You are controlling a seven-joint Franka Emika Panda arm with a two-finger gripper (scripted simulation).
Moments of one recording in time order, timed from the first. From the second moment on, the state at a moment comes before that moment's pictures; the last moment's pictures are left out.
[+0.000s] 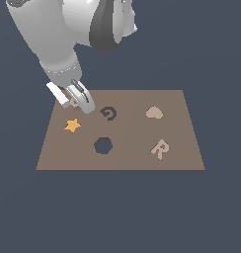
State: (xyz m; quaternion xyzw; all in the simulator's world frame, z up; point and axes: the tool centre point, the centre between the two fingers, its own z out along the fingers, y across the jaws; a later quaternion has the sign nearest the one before) arm -0.087 -0.152 0.035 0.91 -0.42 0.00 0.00
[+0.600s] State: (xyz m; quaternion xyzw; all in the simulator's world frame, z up) arm -0.087 -0.151 0.031 0.91 -0.43 0.00 0.00
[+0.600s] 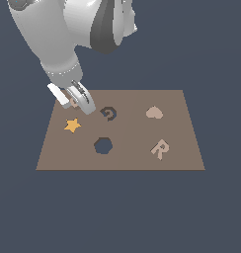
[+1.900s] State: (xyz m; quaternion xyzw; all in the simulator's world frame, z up) arm -0.096 -0.124 0.033 0.82 -0.57 0.00 0.00
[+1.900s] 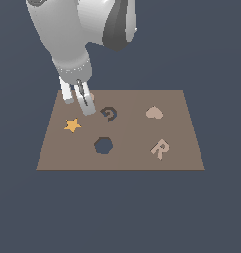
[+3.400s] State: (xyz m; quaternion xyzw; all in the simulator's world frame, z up) arm -0.065 -0.048 0.039 0.44 -0.90 0.00 0.00
